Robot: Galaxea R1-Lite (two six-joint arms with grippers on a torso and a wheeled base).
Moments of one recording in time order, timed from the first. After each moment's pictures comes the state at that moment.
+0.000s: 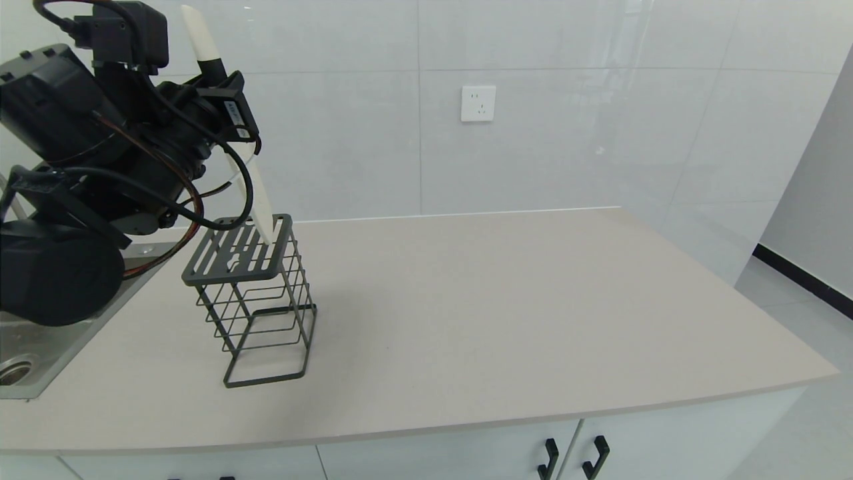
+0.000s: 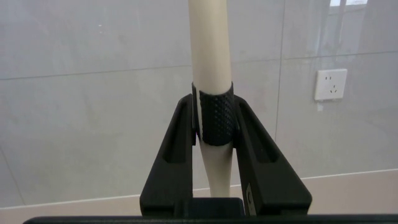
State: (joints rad) left arm -0.29 1.68 -1.00 -1.07 0.25 0.17; right arm -0.11 0.10 0.00 -0.09 0.34 -0.25
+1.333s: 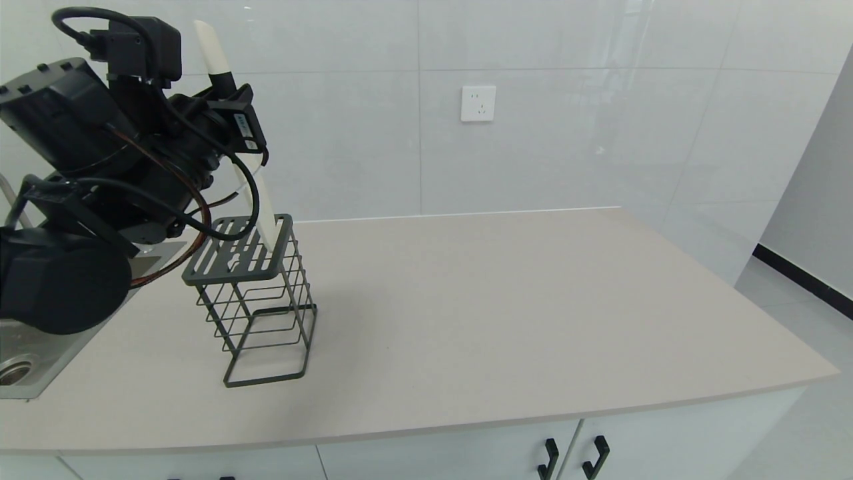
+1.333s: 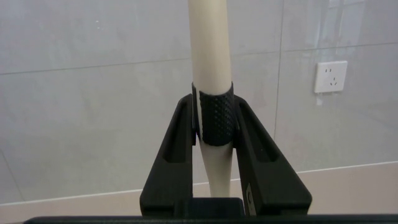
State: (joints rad) left arm -0.31 1.69 -0.97 -1.07 0.25 0.17; right arm -0.11 0.10 0.00 -0.09 0.34 -0.25
